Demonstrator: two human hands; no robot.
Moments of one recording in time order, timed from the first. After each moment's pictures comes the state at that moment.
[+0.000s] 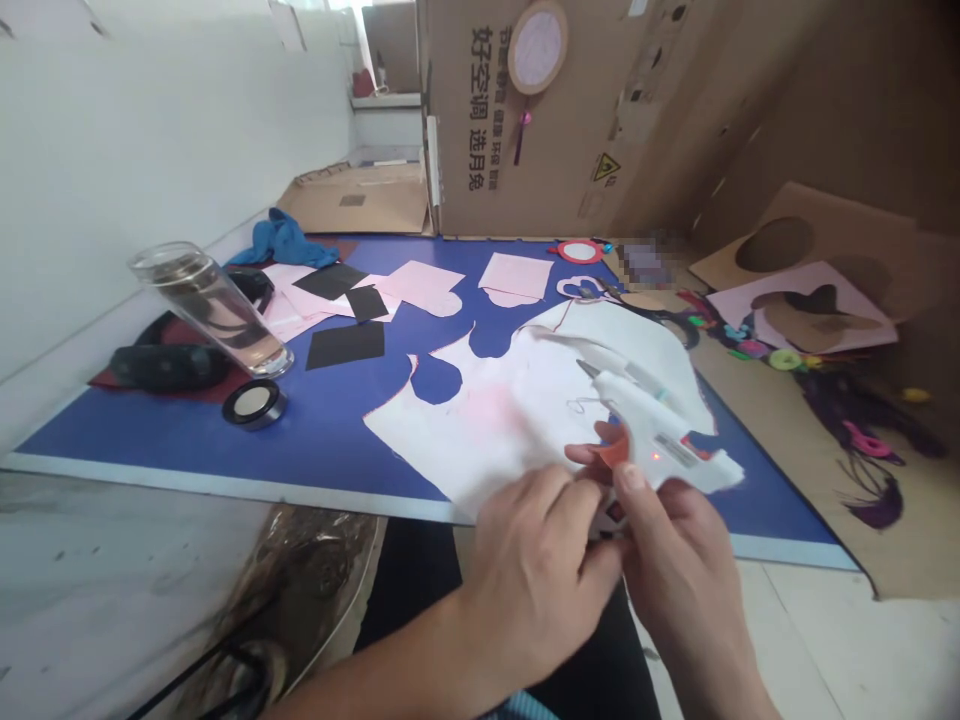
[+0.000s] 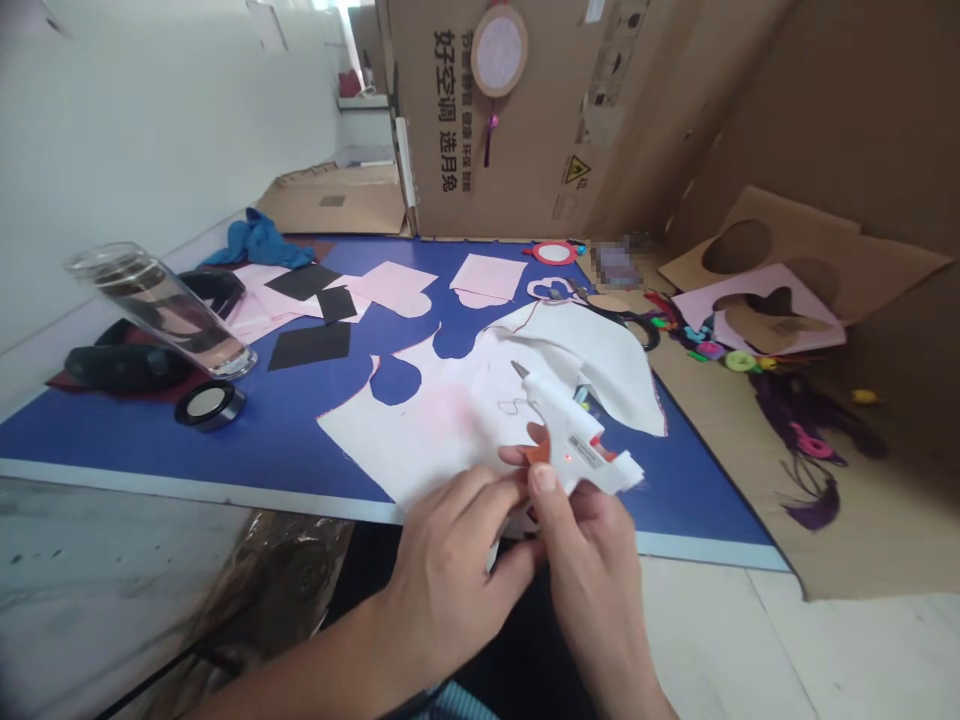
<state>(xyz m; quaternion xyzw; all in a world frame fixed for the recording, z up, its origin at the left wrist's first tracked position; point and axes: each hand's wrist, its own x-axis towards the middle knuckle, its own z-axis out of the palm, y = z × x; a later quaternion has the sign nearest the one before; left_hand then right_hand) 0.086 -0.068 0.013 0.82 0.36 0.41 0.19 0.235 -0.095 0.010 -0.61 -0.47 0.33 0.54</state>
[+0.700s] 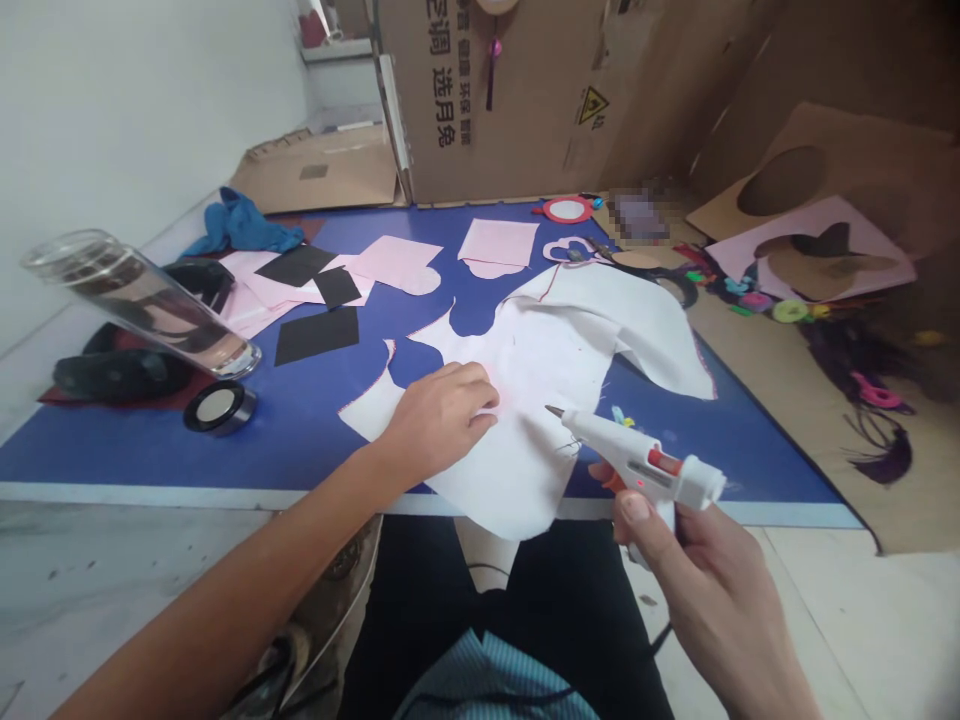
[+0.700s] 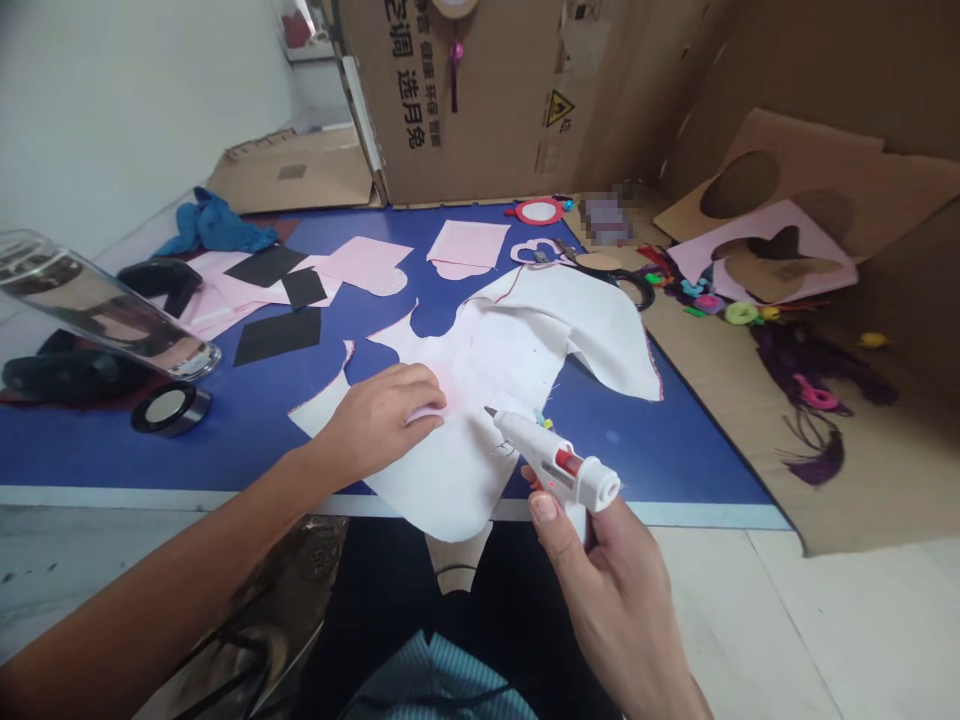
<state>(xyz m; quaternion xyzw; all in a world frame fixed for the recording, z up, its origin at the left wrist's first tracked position) 0.038 0.057 0.020 0.91 0.36 0.13 0.14 0.245 -0.129 0.008 -0.74 -0.42 0.28 0.44</state>
